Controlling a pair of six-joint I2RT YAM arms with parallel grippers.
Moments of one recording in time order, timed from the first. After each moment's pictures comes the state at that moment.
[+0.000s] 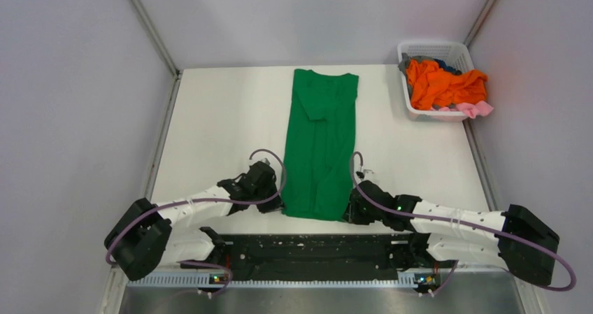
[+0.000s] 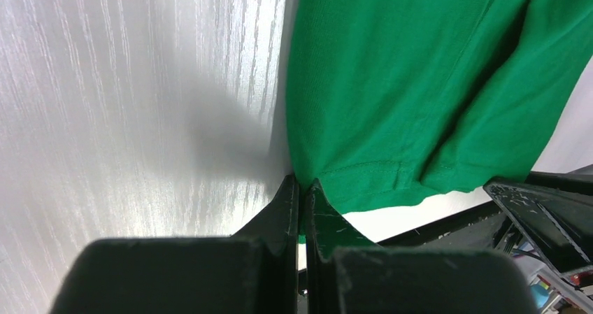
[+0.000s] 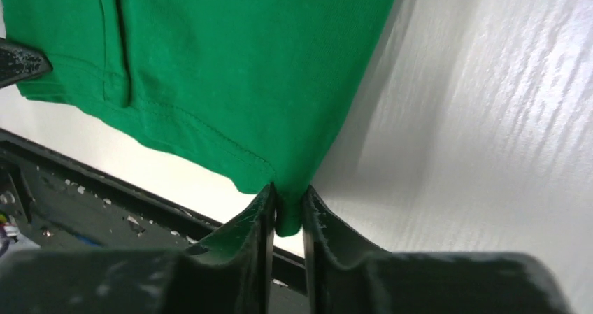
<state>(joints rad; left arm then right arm) -0.74 1.20 0.46 -0.26 0.08 -1.01 1.01 1.01 0.35 -0.27 0.14 0.98</state>
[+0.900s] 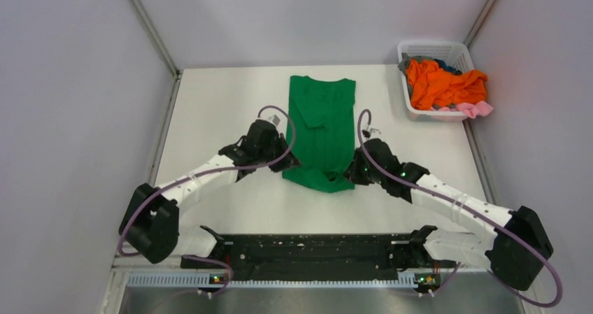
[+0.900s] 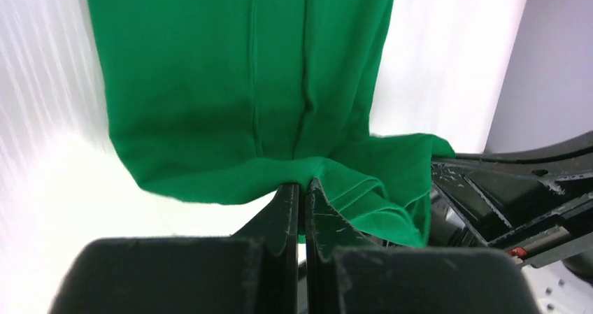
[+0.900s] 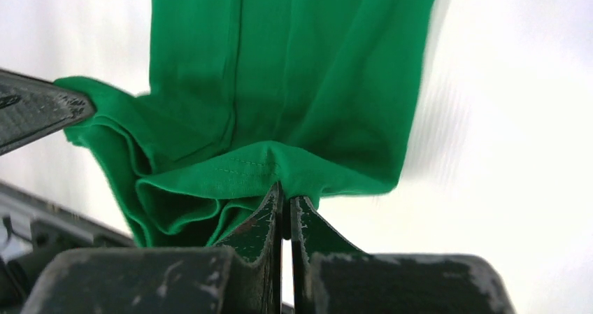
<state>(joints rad) -0.62 1.31 0.79 -0.24 0.23 -0.91 0.77 1.06 0.64 -0.35 0.11 0.78</state>
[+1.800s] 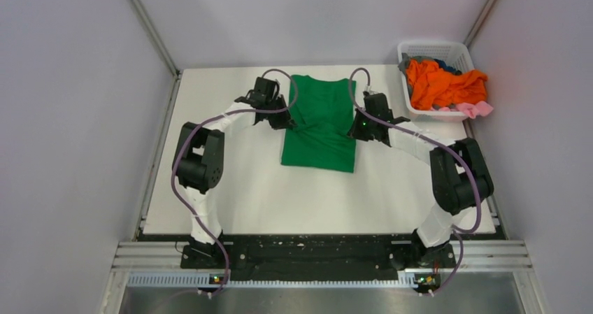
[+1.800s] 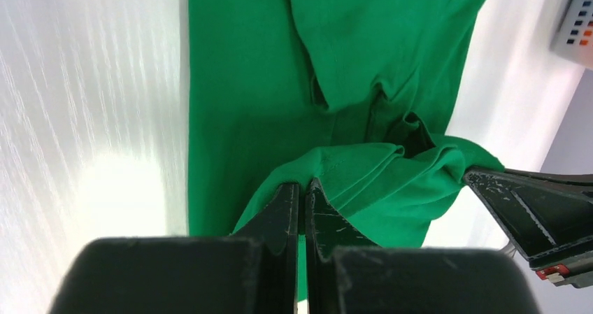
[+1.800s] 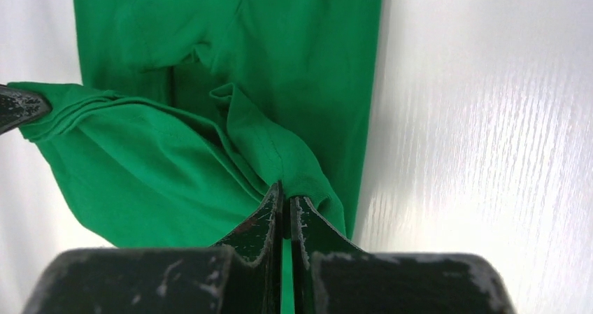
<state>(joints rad) -0.35 1.96 1.43 -0.33 0.31 -0.68 0.37 1.68 1.05 -0.17 -0.07 0.52</state>
